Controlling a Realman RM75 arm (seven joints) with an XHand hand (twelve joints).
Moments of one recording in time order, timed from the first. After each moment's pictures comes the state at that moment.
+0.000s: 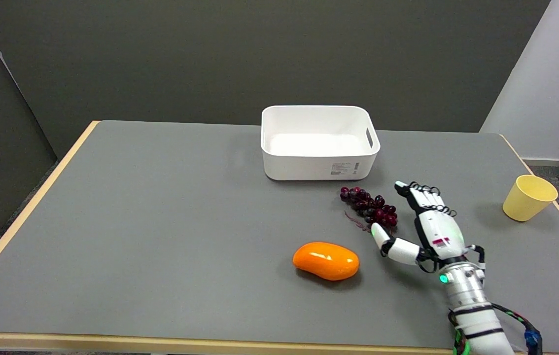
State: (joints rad) arm -0.24 -1.01 -2.12 1.08 1.06 1.23 0.22
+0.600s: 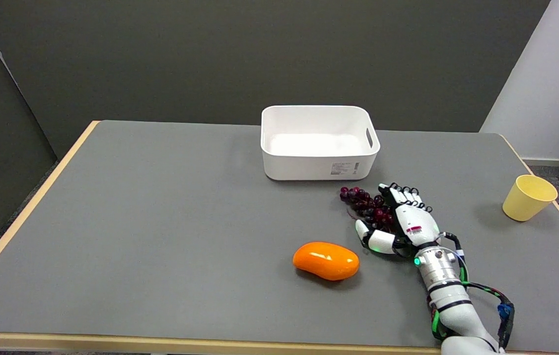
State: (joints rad) arm -0.08 -1.06 -2.13 1.00 1.15 0.99 0.09
